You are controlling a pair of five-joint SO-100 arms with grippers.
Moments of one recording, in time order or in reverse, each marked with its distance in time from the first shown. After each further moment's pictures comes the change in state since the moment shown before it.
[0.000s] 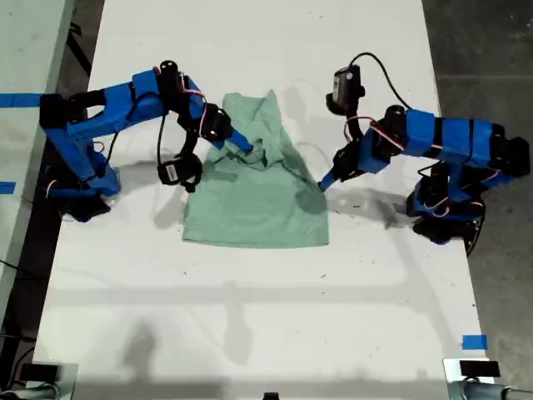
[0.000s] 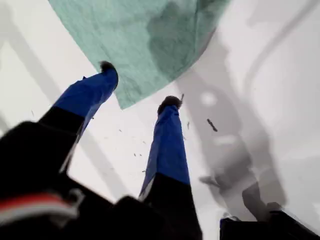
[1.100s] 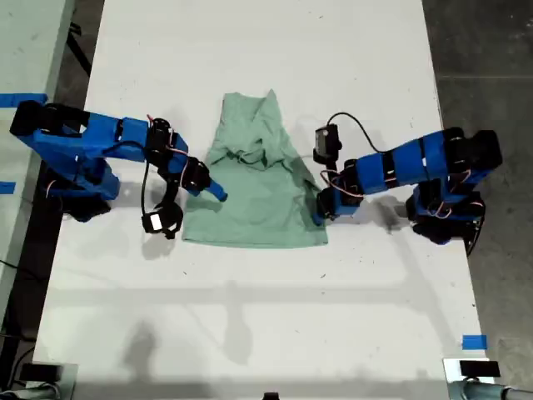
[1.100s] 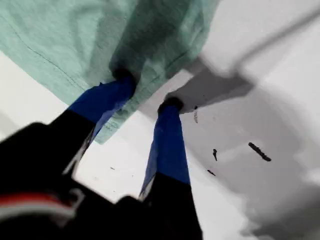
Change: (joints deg) arm 0 14.8 13.0 35.3 -14.3 -18.0; arm 1 -10.1 -25.0 11.6 -24.7 20.6
